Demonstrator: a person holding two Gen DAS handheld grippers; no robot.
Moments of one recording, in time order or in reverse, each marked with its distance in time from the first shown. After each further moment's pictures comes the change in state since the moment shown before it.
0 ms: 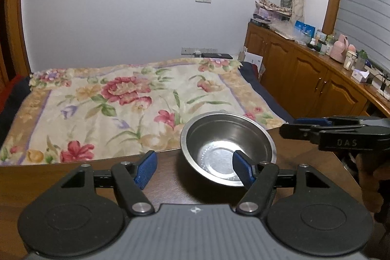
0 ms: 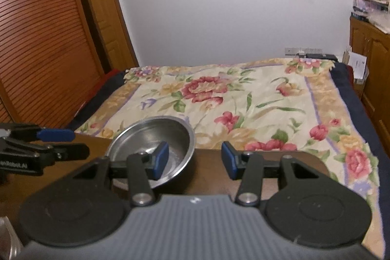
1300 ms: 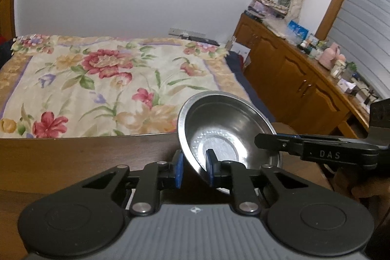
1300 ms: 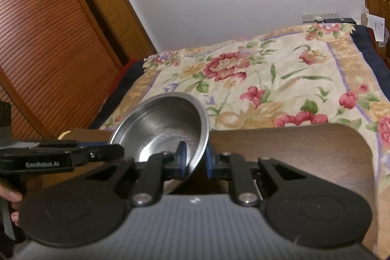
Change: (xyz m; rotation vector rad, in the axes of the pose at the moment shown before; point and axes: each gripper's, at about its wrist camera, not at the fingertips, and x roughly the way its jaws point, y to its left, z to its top) left arm 0.006 0.001 0.008 -0.119 0.086 -0.126; right arm 0.013 -0.003 0.004 0.123 0.100 0.135
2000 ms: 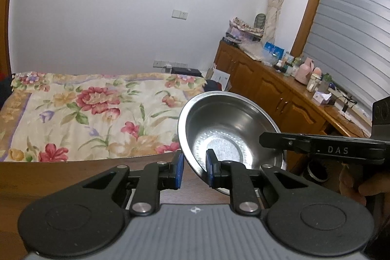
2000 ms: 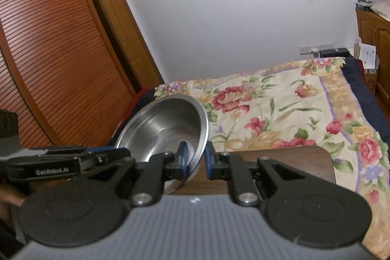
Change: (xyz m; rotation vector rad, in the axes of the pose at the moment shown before) left arm -0.108 -0.054 -0.001 0.075 -0.142 -0.040; right arm -0.103 0.046 0.005 -0.033 -0.141 -0.008
